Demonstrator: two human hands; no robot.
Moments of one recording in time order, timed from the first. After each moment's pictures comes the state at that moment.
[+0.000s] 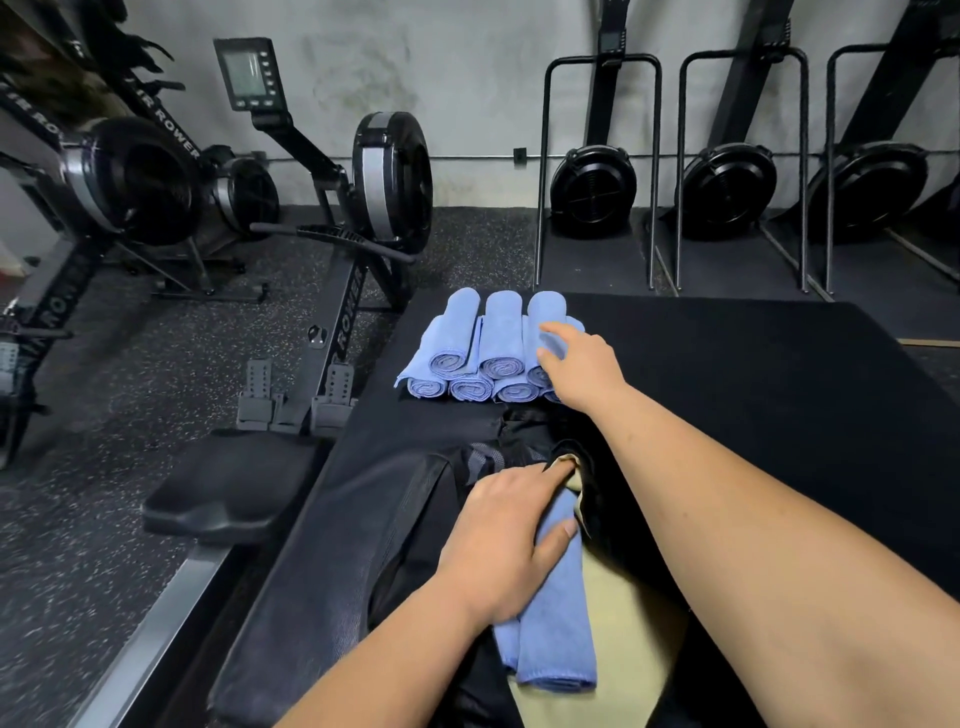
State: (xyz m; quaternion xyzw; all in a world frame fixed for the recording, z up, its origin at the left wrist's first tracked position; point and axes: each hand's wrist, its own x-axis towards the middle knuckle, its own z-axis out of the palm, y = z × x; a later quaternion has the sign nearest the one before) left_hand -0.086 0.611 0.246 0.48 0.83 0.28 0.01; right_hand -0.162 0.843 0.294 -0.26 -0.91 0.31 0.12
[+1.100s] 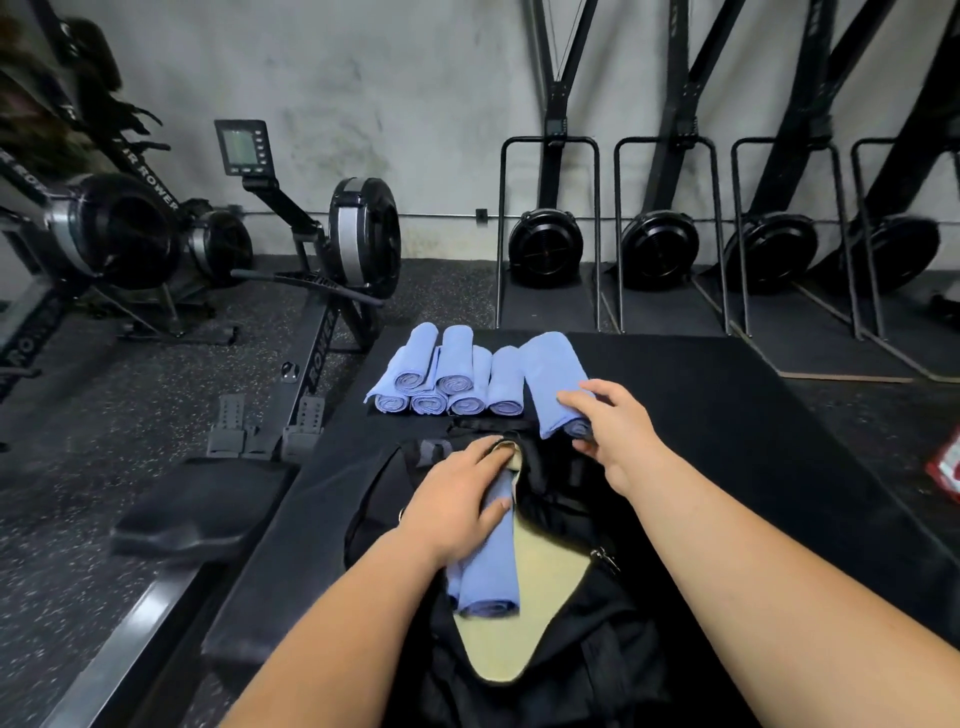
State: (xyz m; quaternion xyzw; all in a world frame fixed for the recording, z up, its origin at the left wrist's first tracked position) left_hand -0.077 0.612 0.269 0.51 0.83 0.22 -0.02; right_hand 0.021 0.818 0.346 -0.34 -0.59 0.68 0.24
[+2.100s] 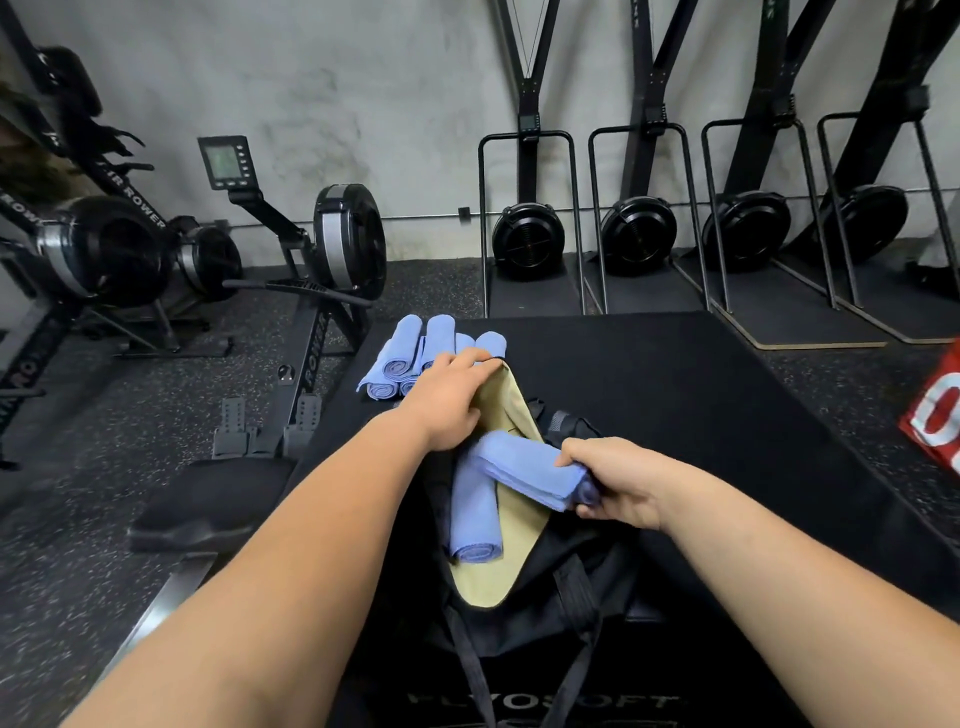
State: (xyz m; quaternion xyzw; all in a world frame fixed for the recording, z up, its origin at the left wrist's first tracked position) left_hand -0.083 0.634 0.369 0.53 0.84 0.12 -0.03; right_hand 0.133 0.776 0.352 -0.35 -0.62 0.70 -0.03
